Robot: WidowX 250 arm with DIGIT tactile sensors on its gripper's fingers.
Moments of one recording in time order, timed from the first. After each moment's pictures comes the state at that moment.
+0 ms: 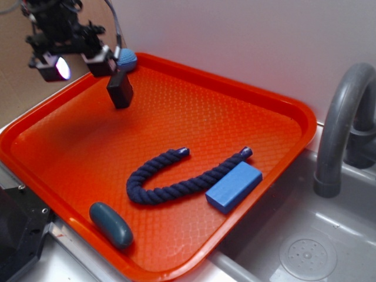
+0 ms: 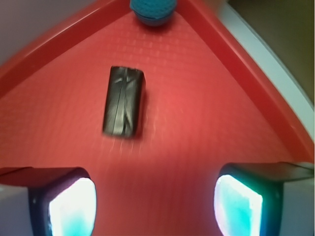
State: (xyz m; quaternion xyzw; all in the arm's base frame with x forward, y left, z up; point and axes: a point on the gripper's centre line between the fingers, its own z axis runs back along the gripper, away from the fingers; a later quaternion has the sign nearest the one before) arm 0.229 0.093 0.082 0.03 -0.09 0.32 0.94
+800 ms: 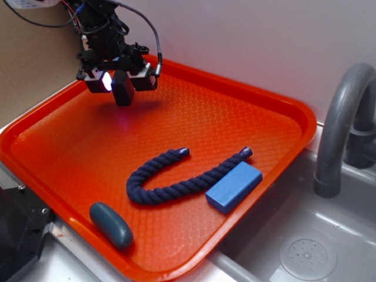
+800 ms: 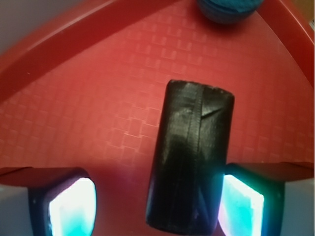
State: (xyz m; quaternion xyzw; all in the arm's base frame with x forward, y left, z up) arm 0.278 0.081 0.057 0.01 -0.08 0.30 0.95
